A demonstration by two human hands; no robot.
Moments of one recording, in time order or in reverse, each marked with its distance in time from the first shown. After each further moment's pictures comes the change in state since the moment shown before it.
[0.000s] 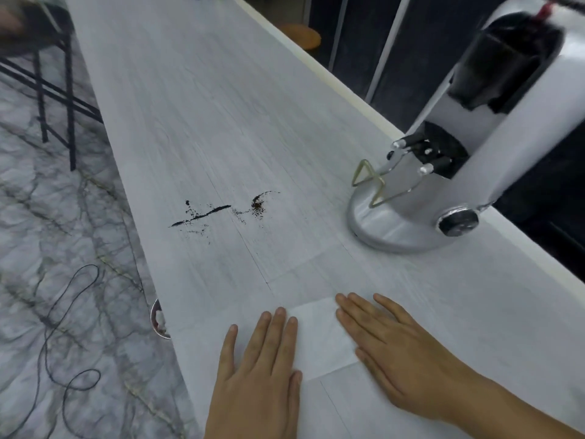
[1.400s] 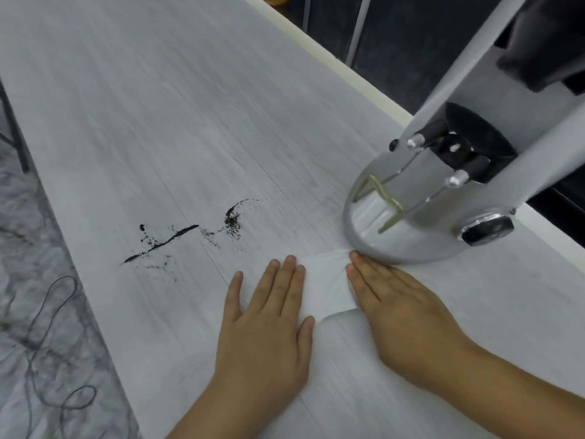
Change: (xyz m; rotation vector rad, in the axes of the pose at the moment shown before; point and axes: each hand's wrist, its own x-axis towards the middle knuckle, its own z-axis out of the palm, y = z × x) left_hand 0.125 -0.016 -0.003 0.006 -0.179 0.067; right_hand 0.064 0.039 -0.004 0.001 0.106 0.334
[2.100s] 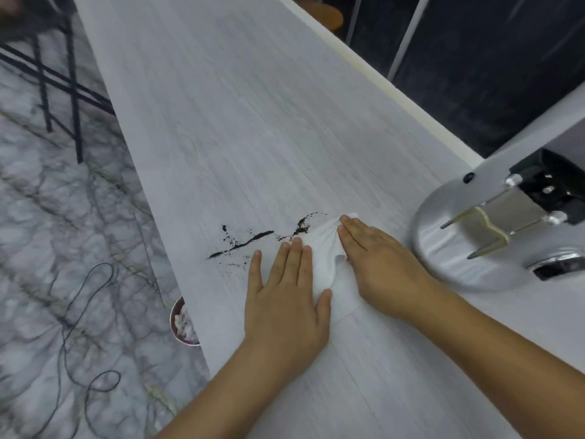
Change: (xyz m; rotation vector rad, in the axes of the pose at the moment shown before) left_hand 0.015 -0.068 -0.023 -0.028 0.074 -0.160; right_hand 0.132 -0.049 -0.008 0.011 -0.028 -0.083
